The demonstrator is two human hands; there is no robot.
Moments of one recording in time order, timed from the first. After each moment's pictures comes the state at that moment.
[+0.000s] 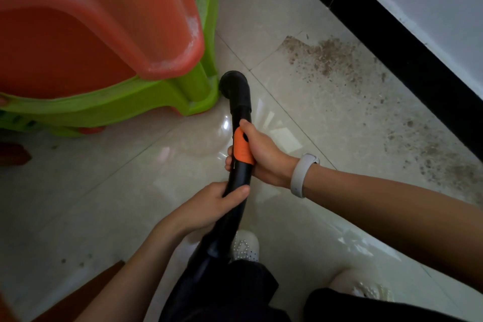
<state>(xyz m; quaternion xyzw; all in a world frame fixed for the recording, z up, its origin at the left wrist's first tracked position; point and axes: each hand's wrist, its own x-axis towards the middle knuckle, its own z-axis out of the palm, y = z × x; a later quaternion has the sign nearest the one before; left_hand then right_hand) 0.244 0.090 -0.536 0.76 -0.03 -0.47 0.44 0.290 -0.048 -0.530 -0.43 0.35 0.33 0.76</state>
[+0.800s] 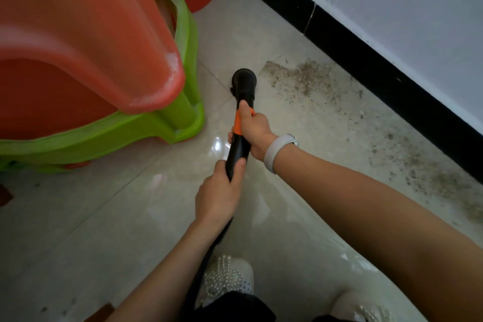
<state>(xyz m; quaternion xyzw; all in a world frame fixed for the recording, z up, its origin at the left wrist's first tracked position) 0.273 0.031 -0.549 0.90 0.07 -0.24 0.35 0.360 -0.070 -0.546 -0.55 0.41 0.14 0.71</state>
